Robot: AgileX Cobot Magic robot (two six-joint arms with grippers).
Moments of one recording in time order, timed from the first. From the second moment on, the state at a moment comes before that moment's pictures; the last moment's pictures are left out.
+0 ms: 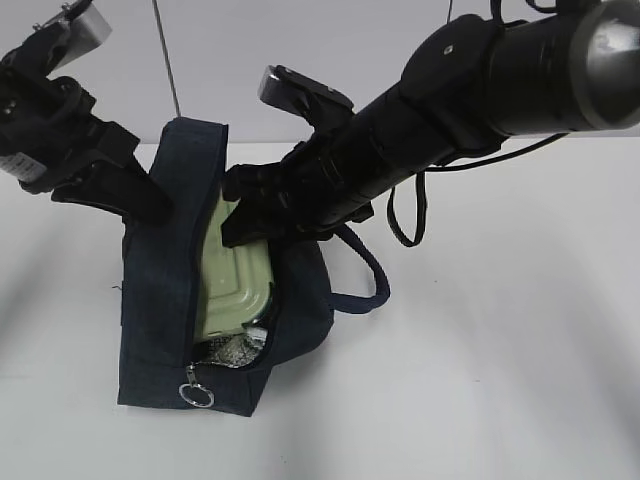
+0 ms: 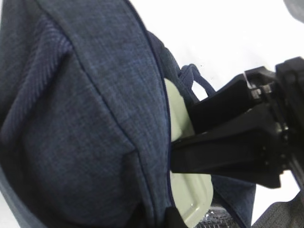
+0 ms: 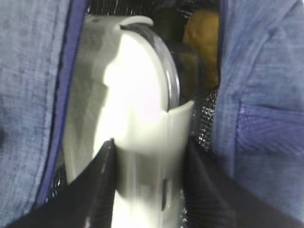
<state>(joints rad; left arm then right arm) -0.21 1.53 -1.16 -0.65 1.00 0.53 0.53 1.92 -1.38 0.93 0.63 -0.50</state>
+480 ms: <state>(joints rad) -0.21 1.53 -1.16 -0.66 1.01 0.53 0.53 1.87 -1.46 0.81 0.75 -0.52</state>
